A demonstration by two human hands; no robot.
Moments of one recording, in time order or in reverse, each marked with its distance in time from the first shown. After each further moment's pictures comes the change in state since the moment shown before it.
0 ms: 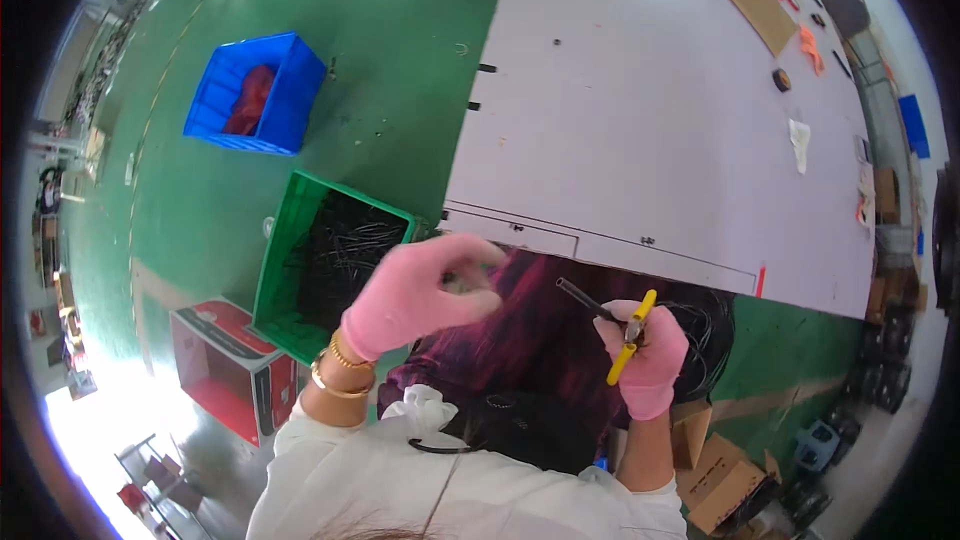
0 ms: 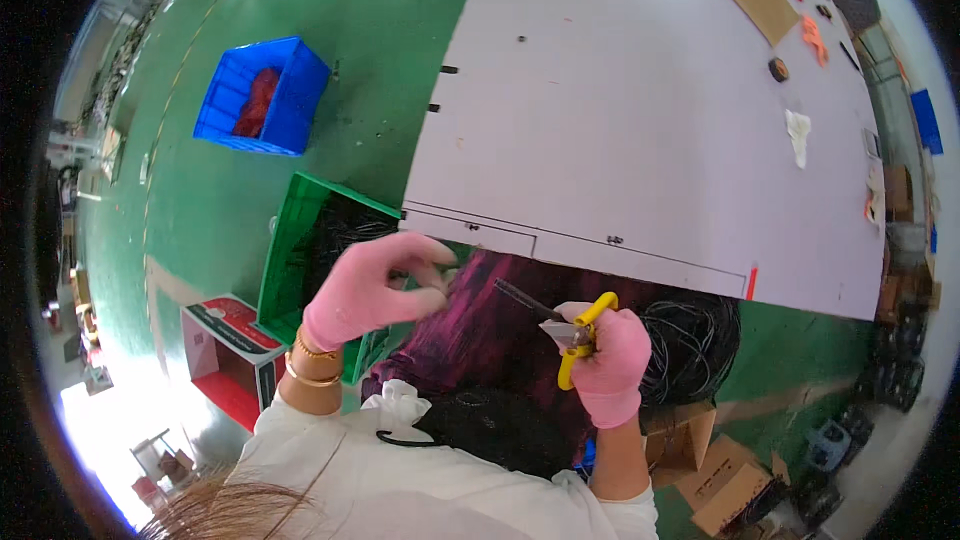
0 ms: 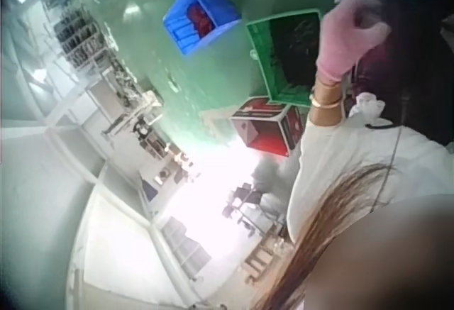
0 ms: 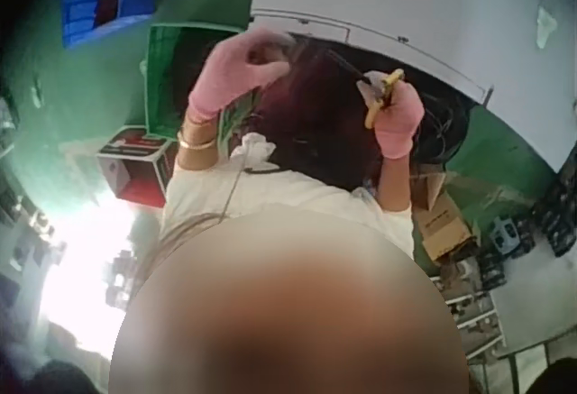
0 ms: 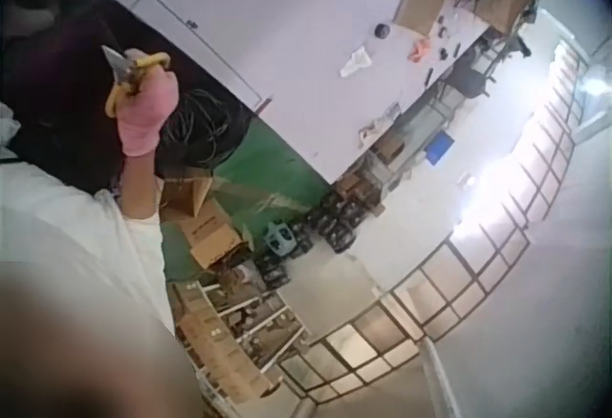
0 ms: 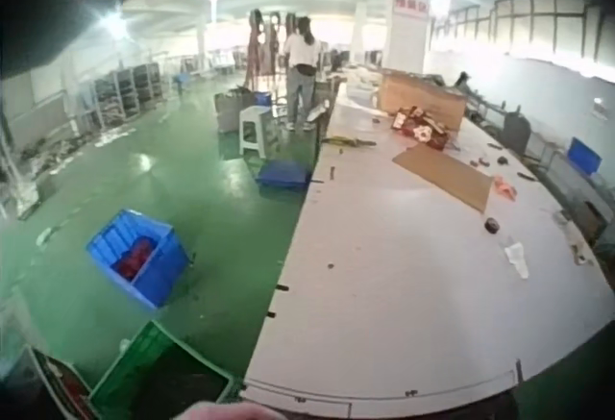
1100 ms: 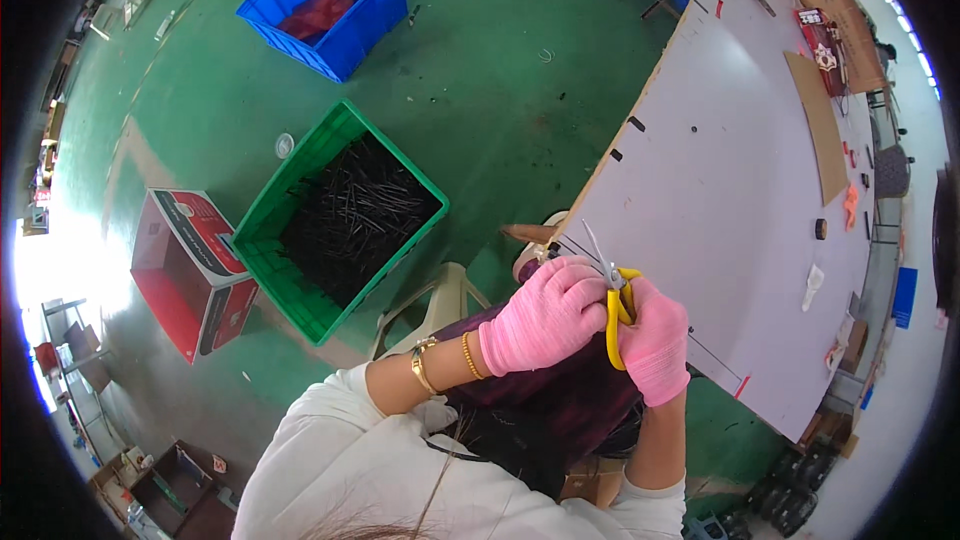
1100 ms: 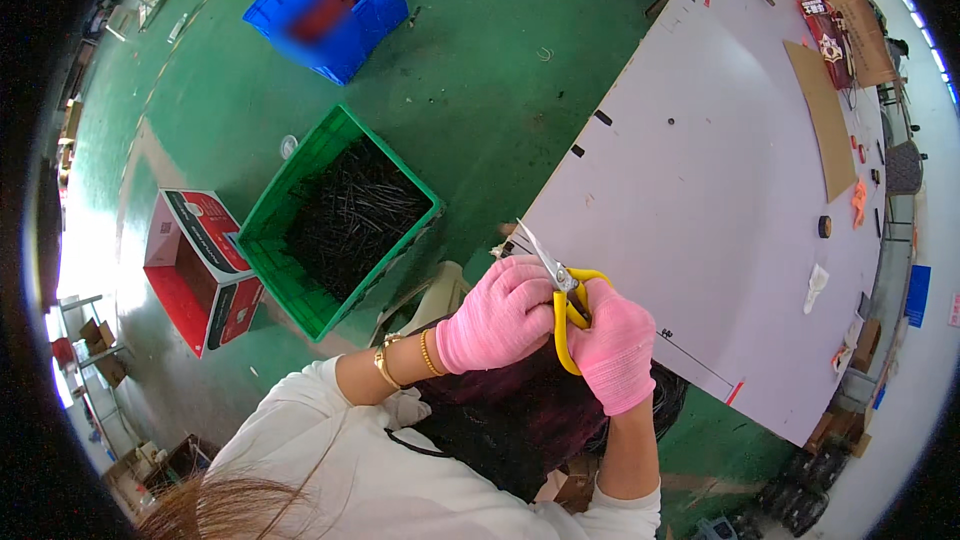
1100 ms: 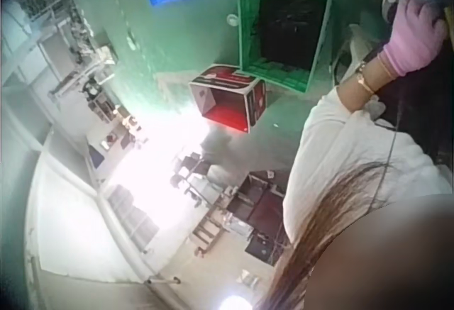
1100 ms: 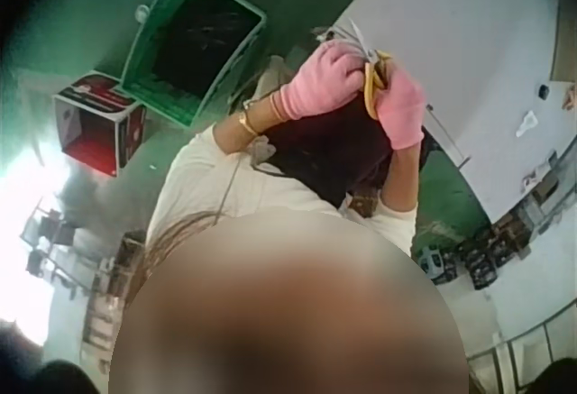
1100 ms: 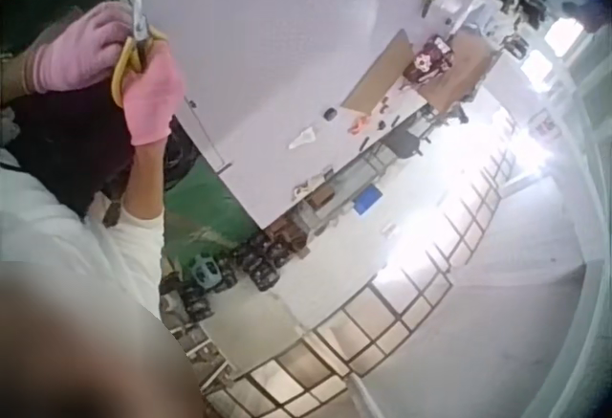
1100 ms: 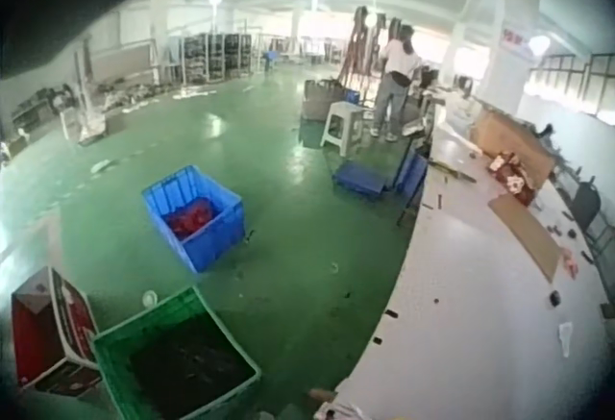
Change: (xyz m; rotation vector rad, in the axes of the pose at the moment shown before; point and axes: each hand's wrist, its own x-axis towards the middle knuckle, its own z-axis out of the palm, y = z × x) left_hand 0.037 -0.063 0.052 0.674 0.683 0.741; right_hand 0.102 -0.054 0.061 -0.224 -0.472 -0.071
